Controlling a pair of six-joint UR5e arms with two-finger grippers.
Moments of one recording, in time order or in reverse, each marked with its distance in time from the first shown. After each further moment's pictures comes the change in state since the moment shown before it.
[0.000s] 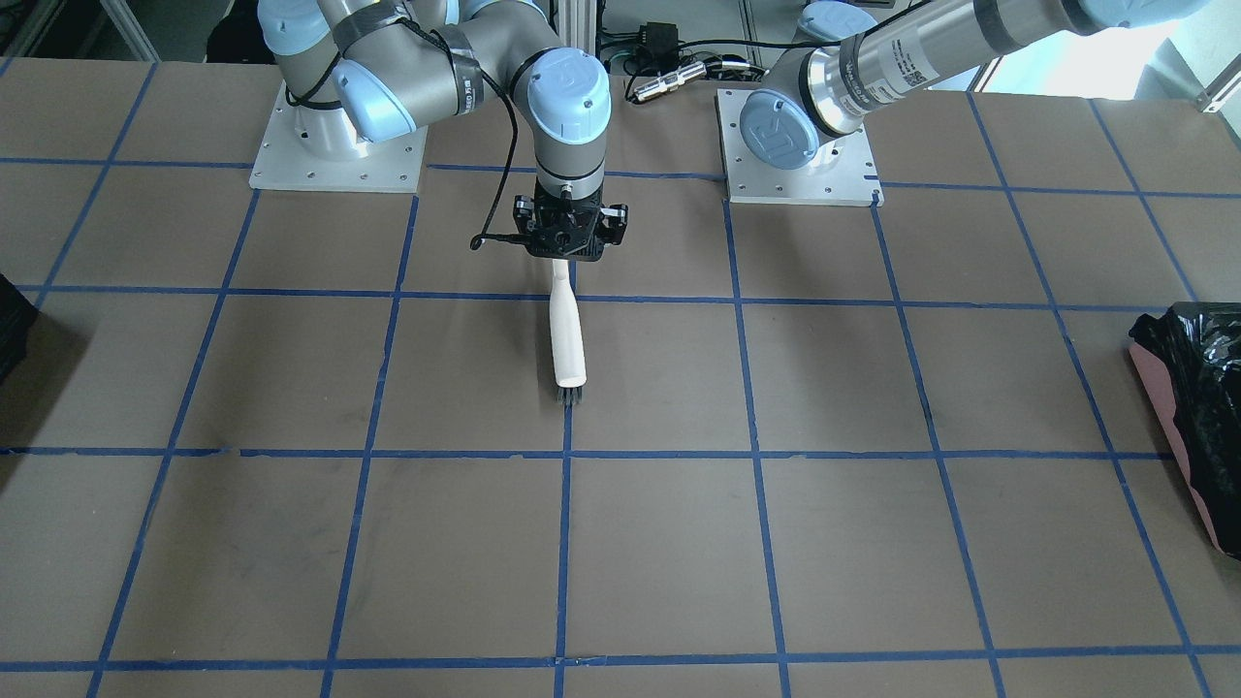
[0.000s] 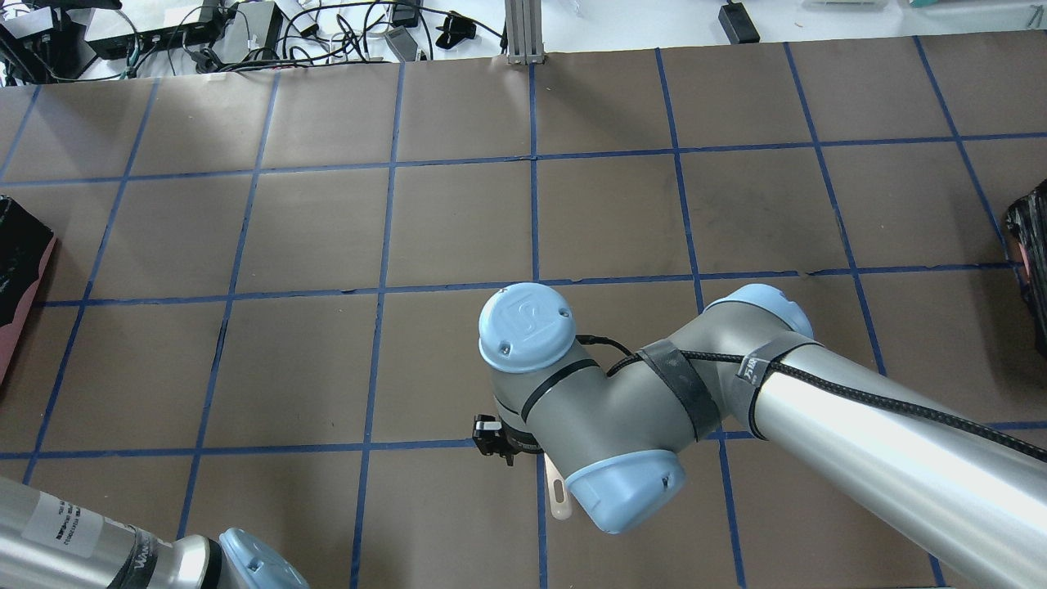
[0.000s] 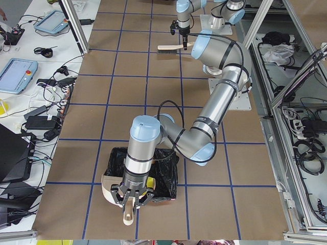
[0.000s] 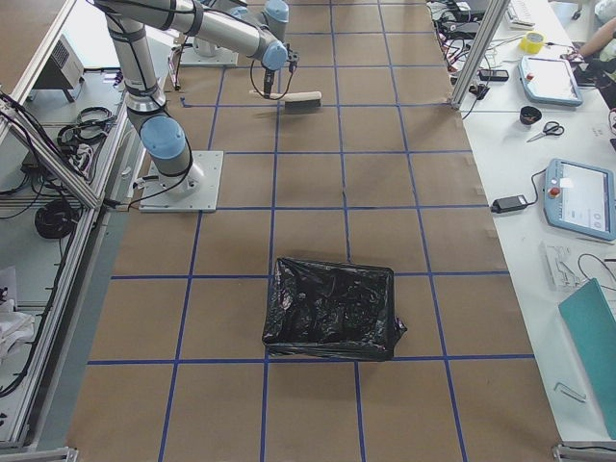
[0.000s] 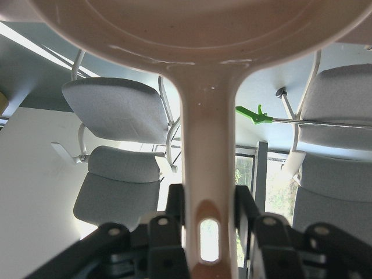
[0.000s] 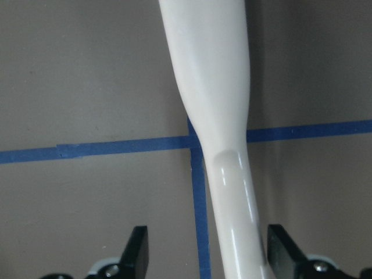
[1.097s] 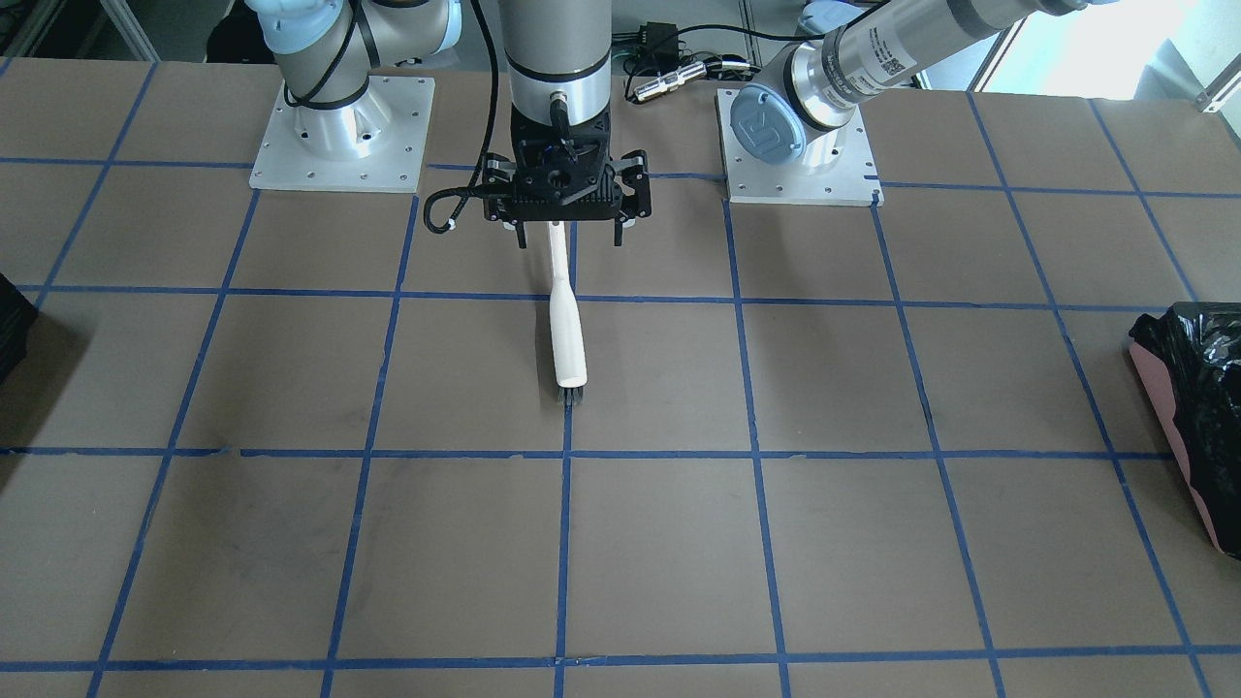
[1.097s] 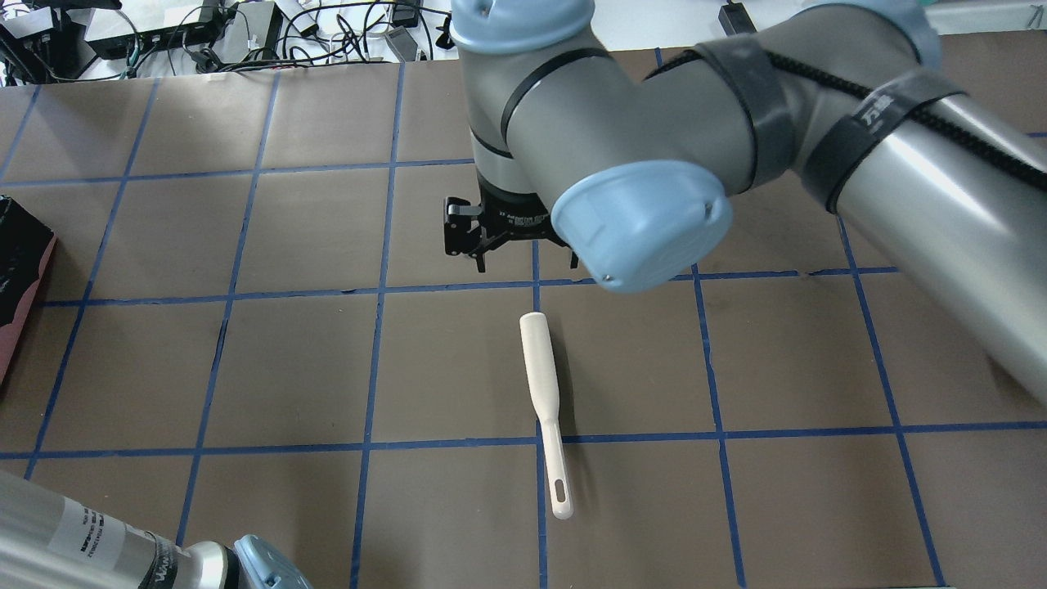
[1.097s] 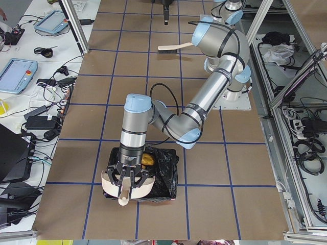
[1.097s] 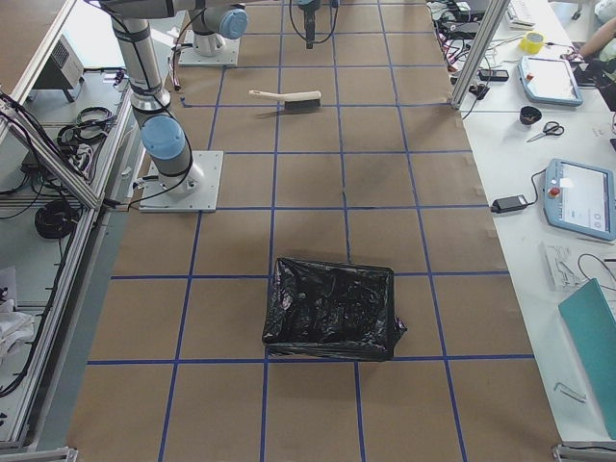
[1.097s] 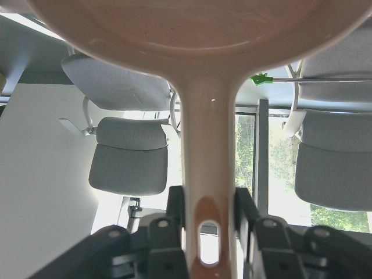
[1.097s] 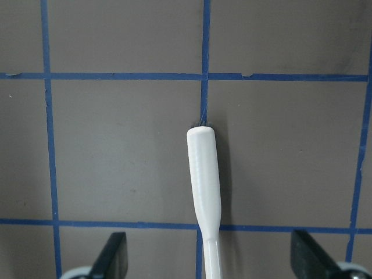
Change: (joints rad) left arm -0.071 0.070 -0.141 0.175 0.089 0.033; right arm -0.138 -0.019 -0.563 0.401 -0.060 -0.224
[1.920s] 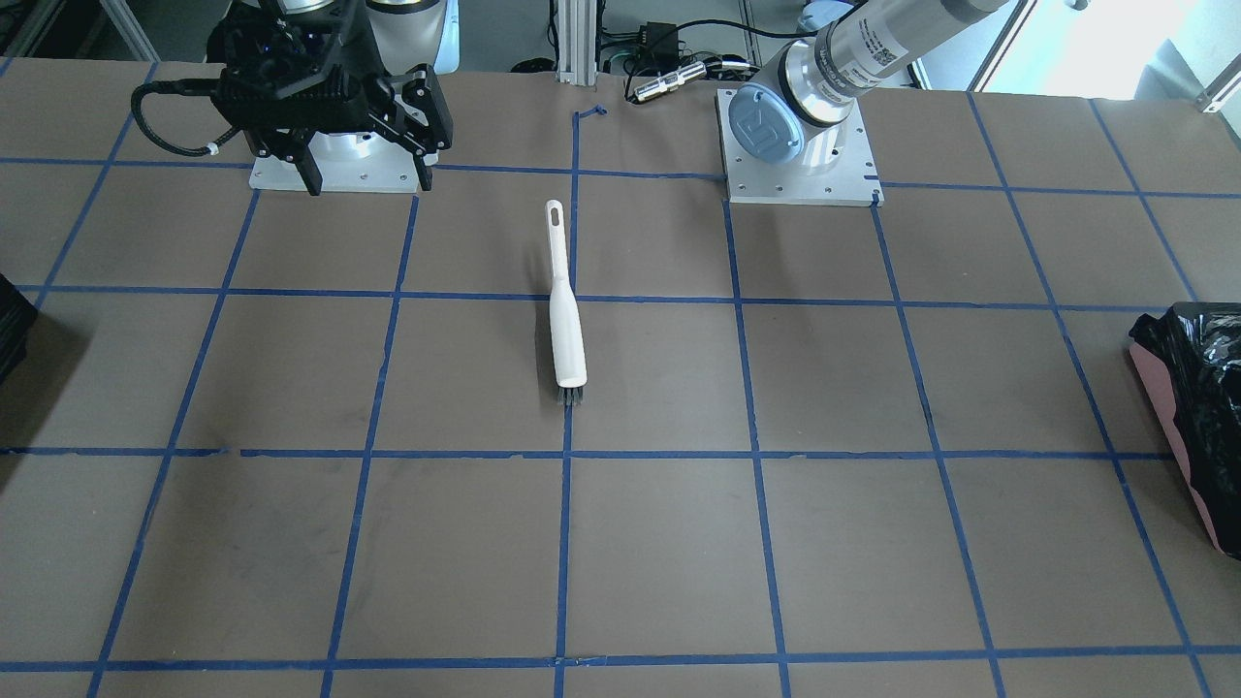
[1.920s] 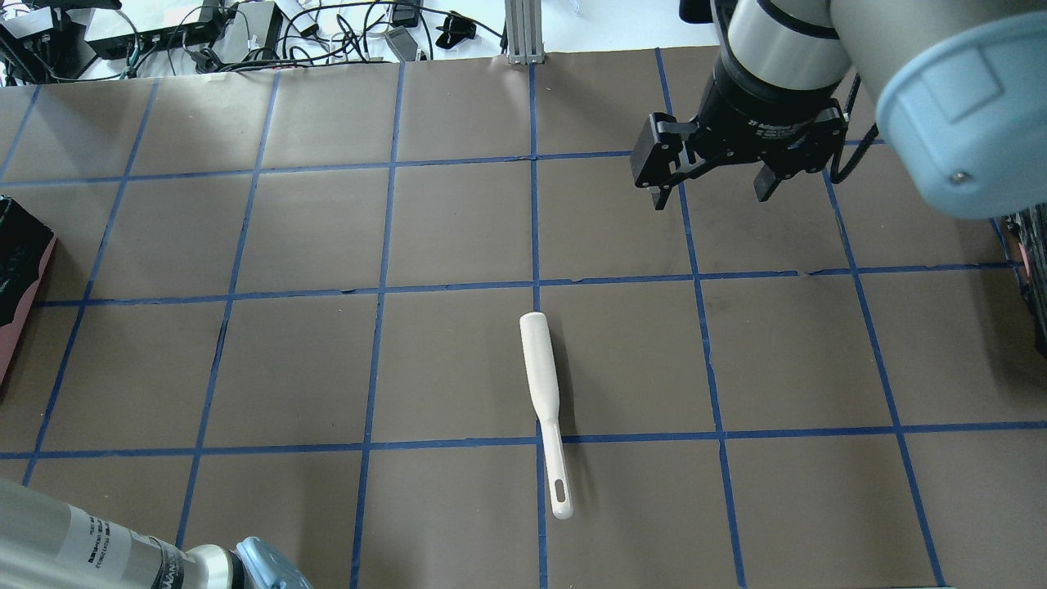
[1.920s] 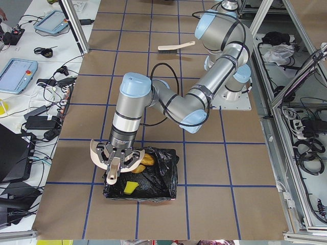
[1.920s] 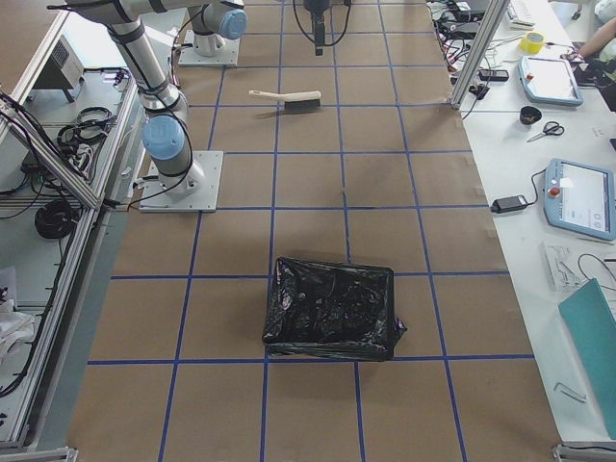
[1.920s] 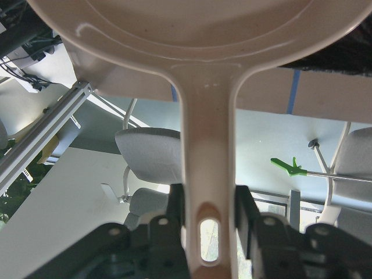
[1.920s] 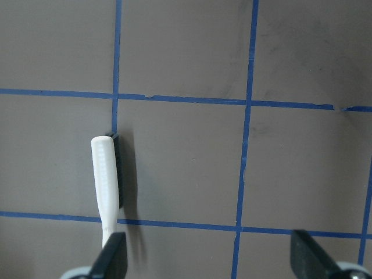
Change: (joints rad) left arm -0.024 0.065 0.072 -0.353 -0.251 -0.170; right arm -0.292 -0.223 0.074 0.098 -0.005 -0.338
